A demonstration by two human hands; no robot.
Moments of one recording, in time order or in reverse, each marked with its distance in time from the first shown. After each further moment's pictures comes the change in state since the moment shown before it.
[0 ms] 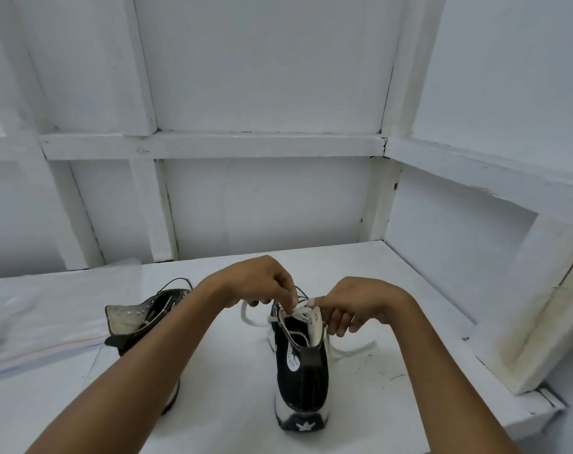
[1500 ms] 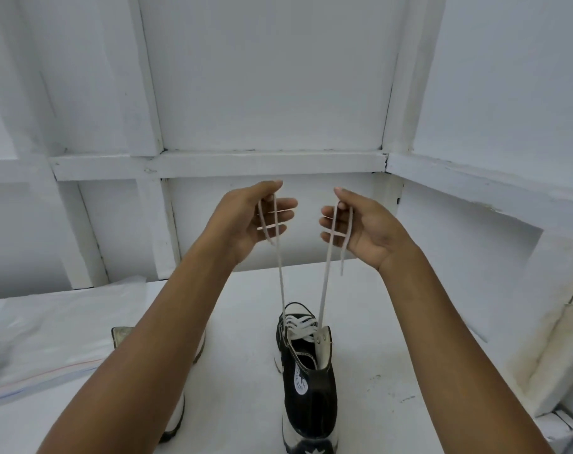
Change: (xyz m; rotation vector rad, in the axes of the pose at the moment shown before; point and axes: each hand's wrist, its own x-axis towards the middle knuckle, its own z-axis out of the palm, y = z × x) left_hand -0.012 0.057 -0.064 -1.029 0.512 0.223; right_hand -0.007 -0.074 -0.056 1.074 0.289 -0.510
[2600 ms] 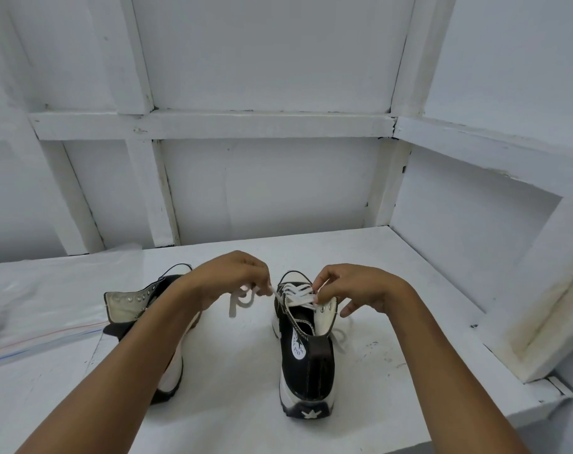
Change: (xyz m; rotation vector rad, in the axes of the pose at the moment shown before) left_hand -0.027 -0.096 -0.061 0.776 -0.357 -0.253; right_hand -0.020 0.097 -0.049 -0.918 -0.300 0.446
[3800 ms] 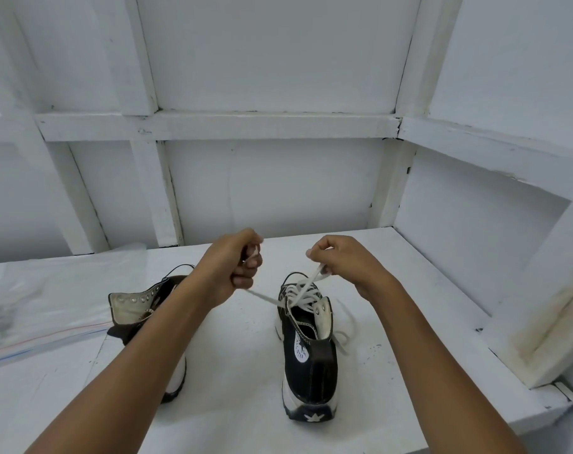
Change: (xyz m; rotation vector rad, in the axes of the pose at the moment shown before) left_hand 0.008 0.011 0.001 -0.723 0.231 -0.061; right_hand 0.010 -0.030 0.008 0.191 0.391 -0.216
